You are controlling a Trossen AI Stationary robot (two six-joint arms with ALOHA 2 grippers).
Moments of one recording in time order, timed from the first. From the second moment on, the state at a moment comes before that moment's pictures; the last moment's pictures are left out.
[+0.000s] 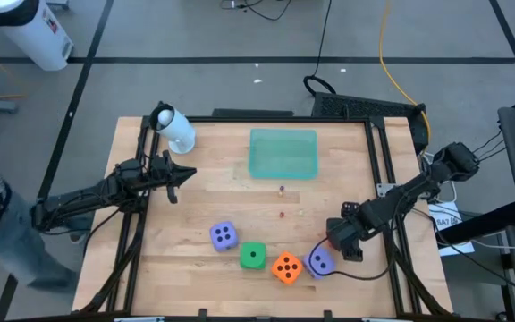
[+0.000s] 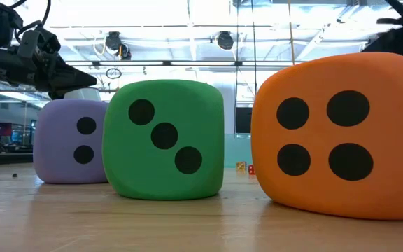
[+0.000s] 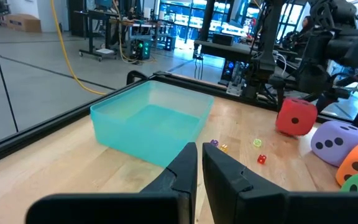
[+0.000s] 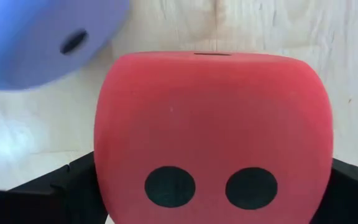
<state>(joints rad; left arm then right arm) 0.33 0.08 0.02 0.01 0.08 -0.16 0.52 1.36 0.84 -0.97 -0.05 0.64</state>
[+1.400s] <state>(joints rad) 0.33 0.09 0.02 0.01 0.04 -0.17 -0.49 1.64 1.22 -0.86 -0.03 -0.49</state>
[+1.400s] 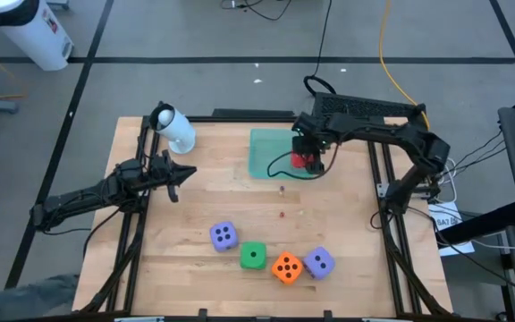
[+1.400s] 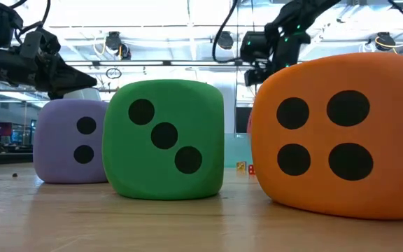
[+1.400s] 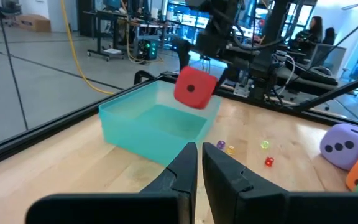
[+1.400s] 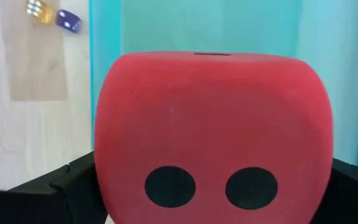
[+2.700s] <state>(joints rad) 0.23 1.09 0.43 0.50 -0.05 -0.14 -0.47 1.69 1.23 -0.77 -0.11 -0.48</state>
